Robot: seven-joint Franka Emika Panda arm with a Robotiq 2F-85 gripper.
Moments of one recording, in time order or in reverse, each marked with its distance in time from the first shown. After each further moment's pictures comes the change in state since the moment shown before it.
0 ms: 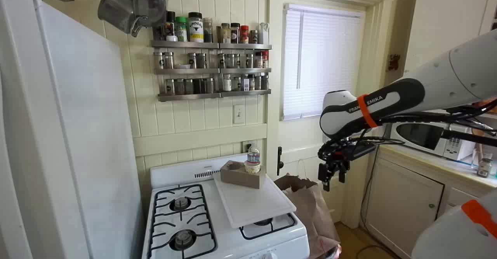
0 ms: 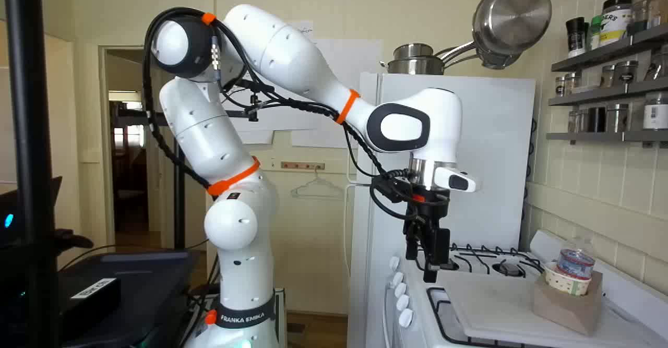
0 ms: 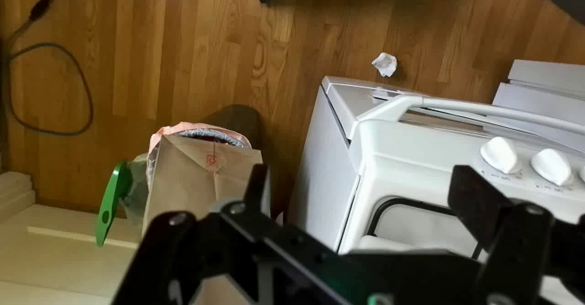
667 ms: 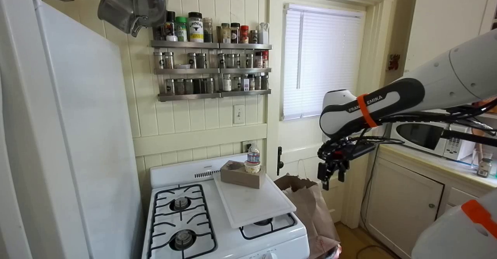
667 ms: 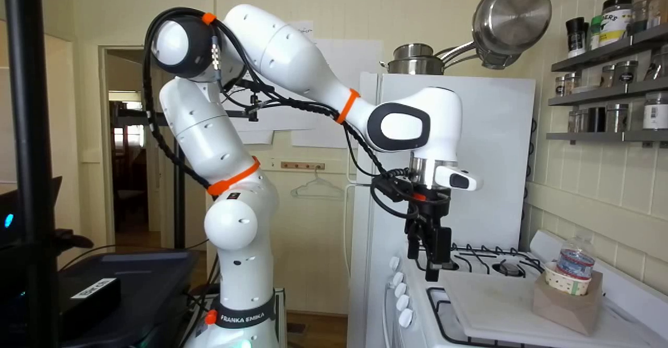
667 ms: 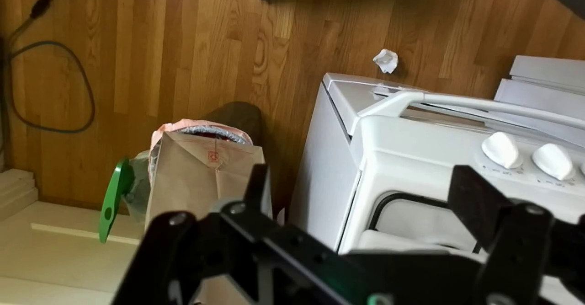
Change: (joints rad) arm 0.000 0.001 0.002 0.004 0.000 0.010 0.007
